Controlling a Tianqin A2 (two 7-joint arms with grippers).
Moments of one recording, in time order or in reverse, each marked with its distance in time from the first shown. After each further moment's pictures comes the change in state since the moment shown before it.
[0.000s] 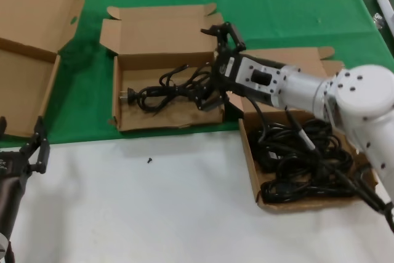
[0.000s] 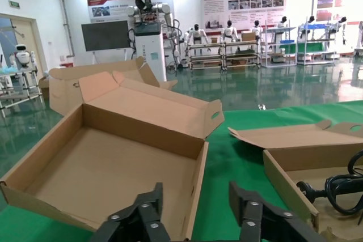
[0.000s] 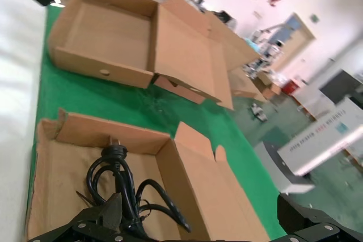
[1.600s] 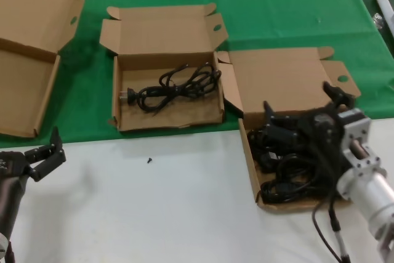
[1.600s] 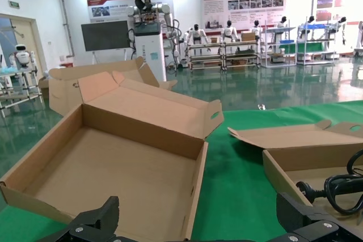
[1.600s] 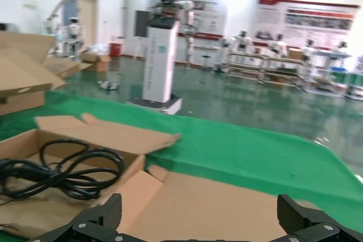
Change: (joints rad) left arm 0.000 0.000 0.000 0.000 0.000 0.000 0.000; right arm -0.725 0.030 0.263 0.591 0.220 0.570 0.427
